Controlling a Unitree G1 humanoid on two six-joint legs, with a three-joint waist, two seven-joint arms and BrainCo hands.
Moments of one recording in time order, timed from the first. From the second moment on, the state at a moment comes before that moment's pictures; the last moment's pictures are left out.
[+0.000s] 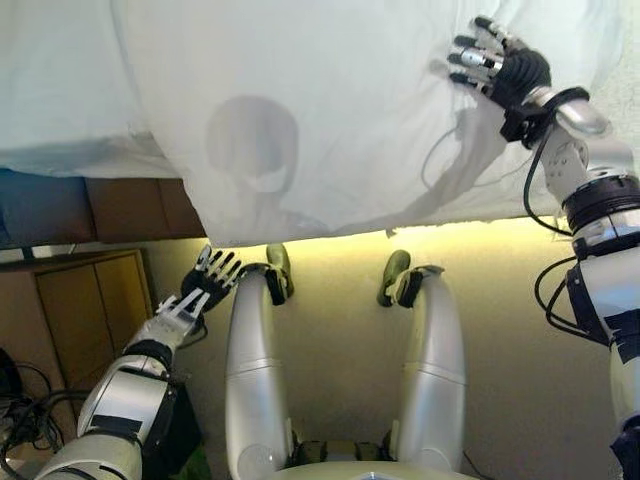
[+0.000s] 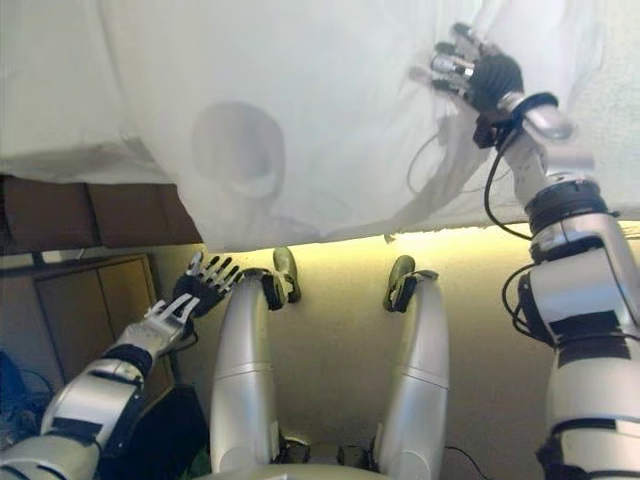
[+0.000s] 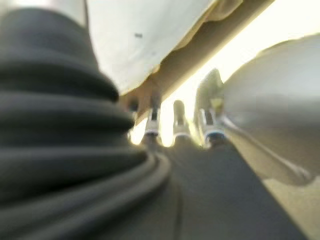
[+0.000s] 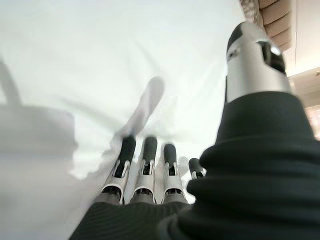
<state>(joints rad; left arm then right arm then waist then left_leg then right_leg) -0.53 0.47 -0.21 1.18 -1.45 0.13 -0.54 -1.24 -0.70 0.46 1.07 0.87 0.05 0.39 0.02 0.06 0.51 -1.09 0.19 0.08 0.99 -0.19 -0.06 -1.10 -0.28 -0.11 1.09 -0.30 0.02</state>
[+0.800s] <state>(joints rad) -0.48 0.45 -0.22 0.86 -1.56 -0.08 -0.74 -1.16 -0.68 0.40 1.21 0.82 0.14 0.35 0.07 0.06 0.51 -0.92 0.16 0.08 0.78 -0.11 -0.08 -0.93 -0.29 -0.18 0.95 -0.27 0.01</state>
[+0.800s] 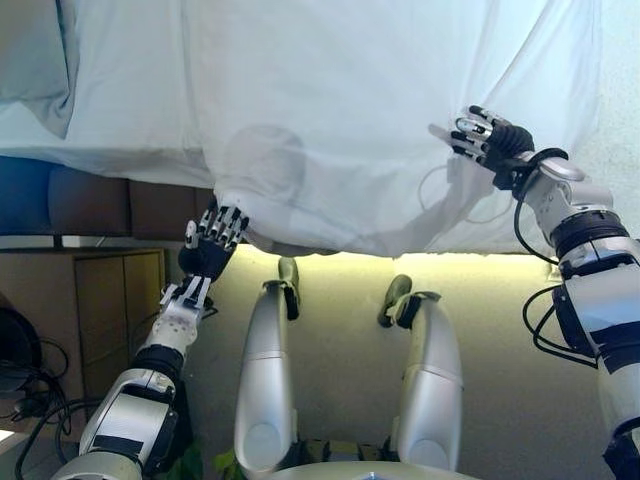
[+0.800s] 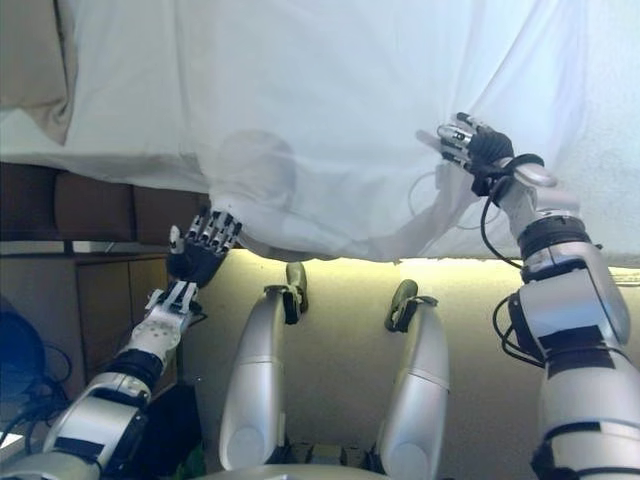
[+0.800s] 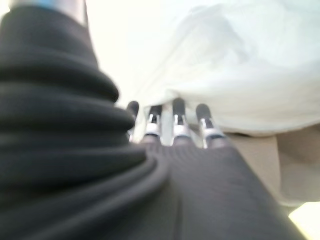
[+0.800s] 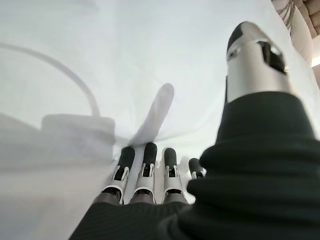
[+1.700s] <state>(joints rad) -0.49 0.45 -0.22 0.82 -1.57 -0.12 -0.75 -0.82 -0.64 0.40 1.33 0.65 0.28 0.45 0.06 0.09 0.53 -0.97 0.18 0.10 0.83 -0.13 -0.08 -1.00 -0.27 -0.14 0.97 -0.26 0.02</state>
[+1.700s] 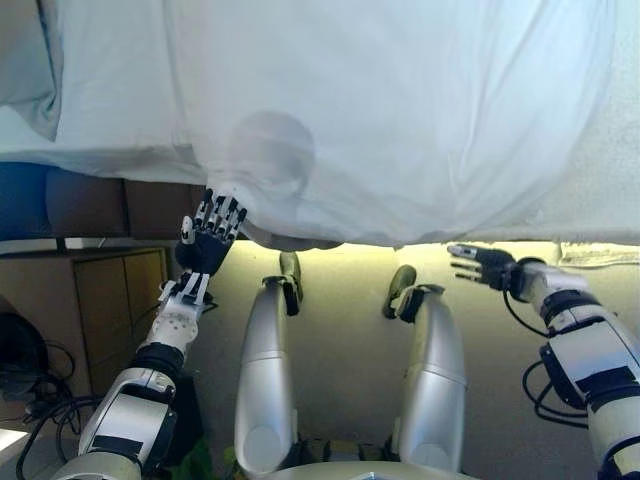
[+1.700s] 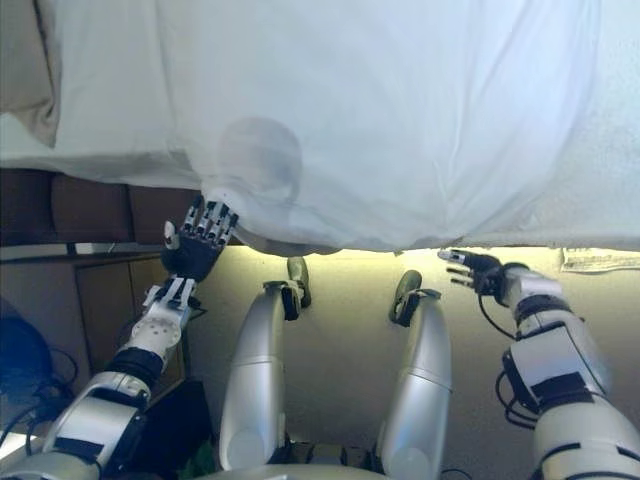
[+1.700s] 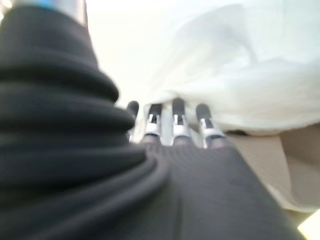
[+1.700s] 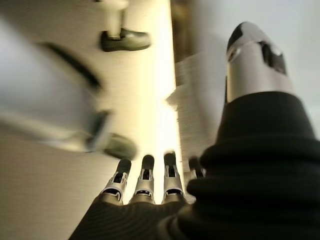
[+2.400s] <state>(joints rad) -0.43 0.43 -0.22 0.78 -1.58 -0.14 -0.68 -0.70 -0.63 0.35 1.27 0.70 0.19 0.41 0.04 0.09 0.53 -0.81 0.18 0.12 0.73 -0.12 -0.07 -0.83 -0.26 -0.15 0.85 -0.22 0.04</state>
